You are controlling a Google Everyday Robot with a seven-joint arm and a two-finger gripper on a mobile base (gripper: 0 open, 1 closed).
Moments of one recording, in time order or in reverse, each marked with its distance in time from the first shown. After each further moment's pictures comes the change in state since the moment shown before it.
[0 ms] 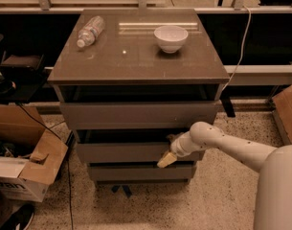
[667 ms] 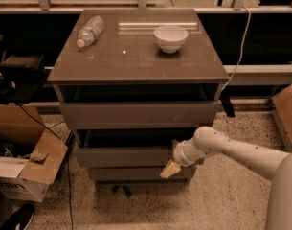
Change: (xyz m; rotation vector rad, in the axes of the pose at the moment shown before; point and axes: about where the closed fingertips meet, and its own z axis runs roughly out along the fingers) arm 0.028 0.056 -0.013 -0.122 0.050 0.029
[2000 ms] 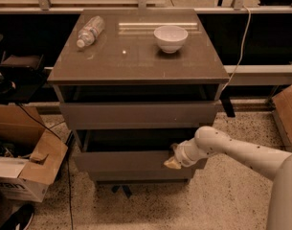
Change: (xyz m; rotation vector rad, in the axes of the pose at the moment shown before) arm -0.006 0.000 -0.009 0.000 0.000 0.000
